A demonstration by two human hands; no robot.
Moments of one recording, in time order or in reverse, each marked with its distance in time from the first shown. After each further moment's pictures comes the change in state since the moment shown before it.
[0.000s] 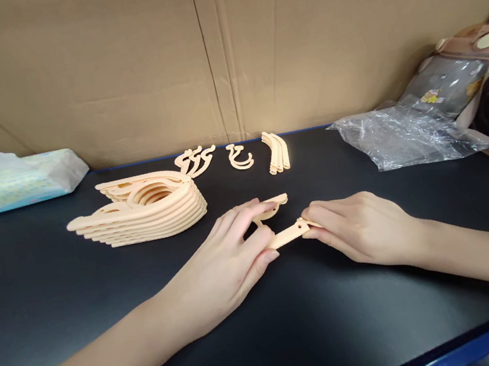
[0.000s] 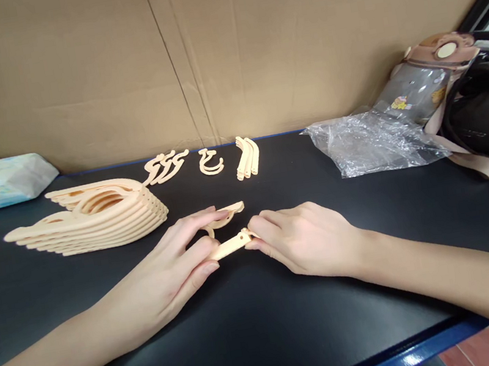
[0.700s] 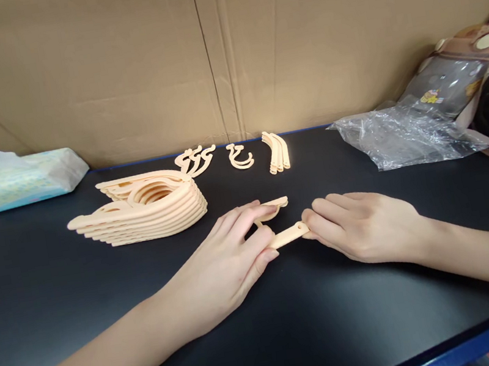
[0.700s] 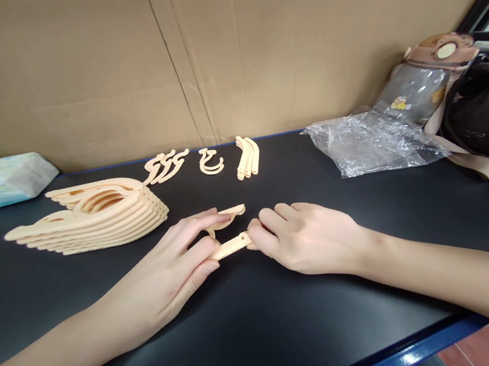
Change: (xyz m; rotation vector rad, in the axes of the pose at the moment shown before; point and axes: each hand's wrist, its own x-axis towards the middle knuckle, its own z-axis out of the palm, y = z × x) left_hand 0.001 0.000 -0.002 0.027 -0.042 0.004; right_hand 0.000 0.001 -0.001 -0.387 0.110 -0.197
